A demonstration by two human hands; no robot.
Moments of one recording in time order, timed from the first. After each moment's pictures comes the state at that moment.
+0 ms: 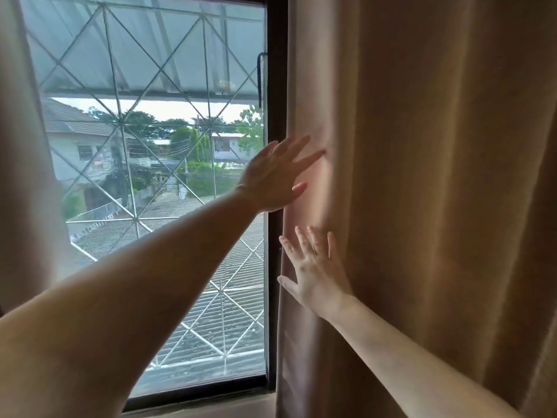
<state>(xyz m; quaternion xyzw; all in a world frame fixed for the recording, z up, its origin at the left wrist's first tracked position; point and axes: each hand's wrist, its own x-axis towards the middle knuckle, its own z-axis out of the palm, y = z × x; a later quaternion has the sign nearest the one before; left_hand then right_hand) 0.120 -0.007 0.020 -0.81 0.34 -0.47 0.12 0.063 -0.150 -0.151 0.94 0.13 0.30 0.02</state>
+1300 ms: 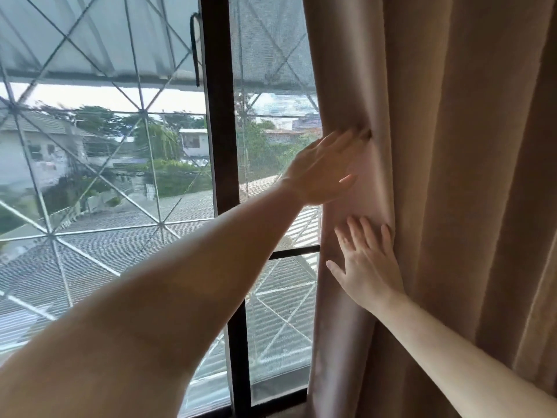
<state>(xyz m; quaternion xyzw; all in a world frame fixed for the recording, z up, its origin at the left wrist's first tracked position) 0.195 -0.178 0.015 -0.77 0.46 -0.44 -0.01 0.111 -0.305 -0.155 0.92 -0.05 0.37 0.11</state>
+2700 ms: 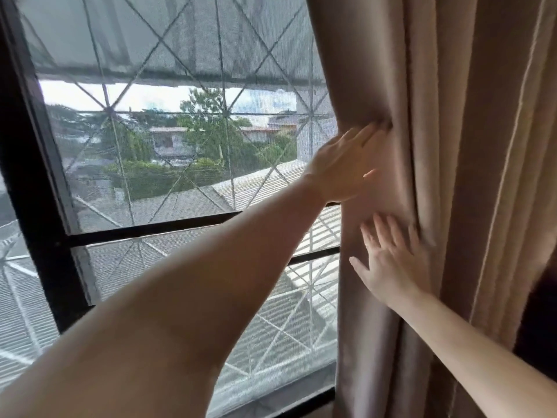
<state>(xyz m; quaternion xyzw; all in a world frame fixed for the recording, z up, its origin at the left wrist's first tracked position) 0.234 -0.461 0.021 -0.75 0.50 -0.42 -0.08 0.145 -0.579 -0.155 0.90 -0.13 0.39 0.11</state>
